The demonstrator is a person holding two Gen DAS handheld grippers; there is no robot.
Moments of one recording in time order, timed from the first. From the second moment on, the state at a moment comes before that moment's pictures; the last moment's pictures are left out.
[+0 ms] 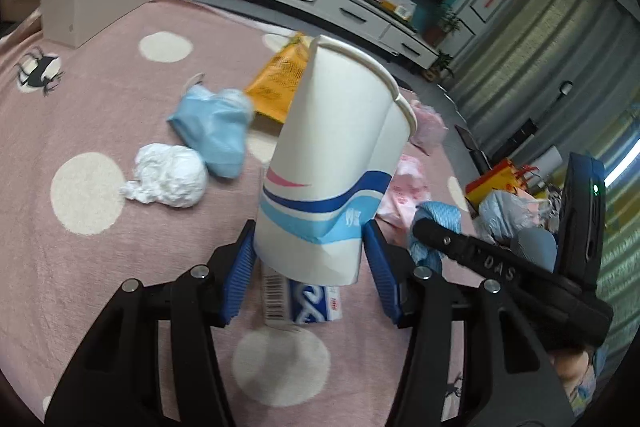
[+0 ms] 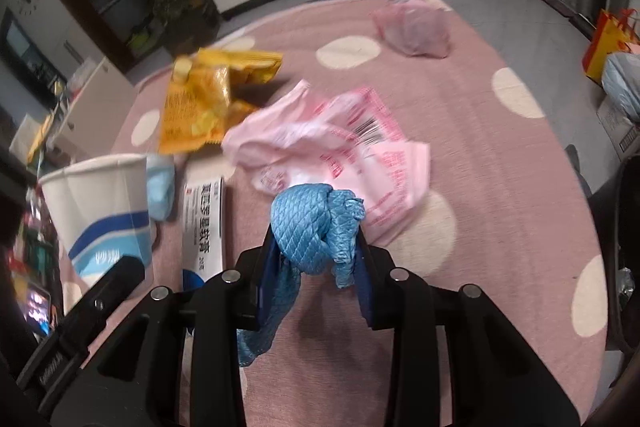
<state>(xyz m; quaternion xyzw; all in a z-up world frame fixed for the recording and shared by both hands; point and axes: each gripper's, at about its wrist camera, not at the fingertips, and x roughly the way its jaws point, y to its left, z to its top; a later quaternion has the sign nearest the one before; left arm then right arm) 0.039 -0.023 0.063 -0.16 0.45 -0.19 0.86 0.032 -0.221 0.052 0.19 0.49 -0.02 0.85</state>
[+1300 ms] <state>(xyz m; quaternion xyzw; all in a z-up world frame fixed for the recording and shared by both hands) 0.010 -0.069 0.091 -0.14 0.43 -0.25 0.86 -0.008 -0.287 0.097 0.22 0.41 -0.11 0.88</state>
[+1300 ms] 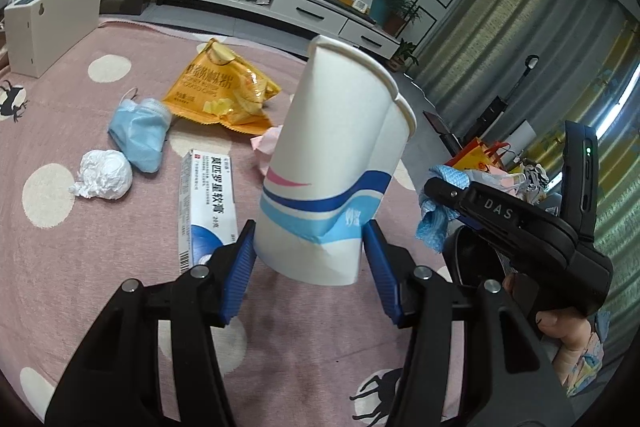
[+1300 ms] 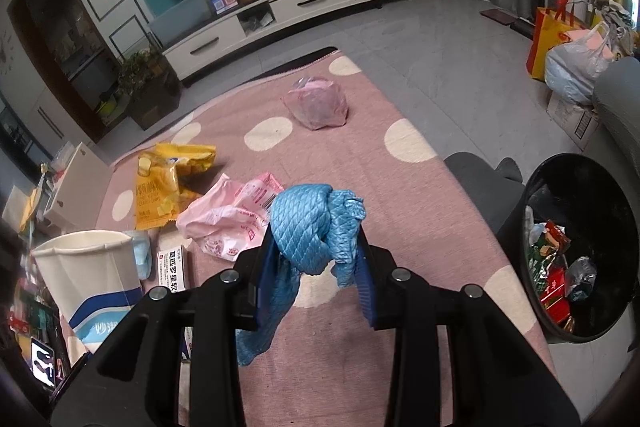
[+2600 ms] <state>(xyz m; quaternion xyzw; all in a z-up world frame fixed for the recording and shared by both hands) -0.011 -0.147 0.076 -0.07 0.44 -0.29 0.84 -0.054 -0.355 0.115 0.22 0.35 -0.24 0.87</state>
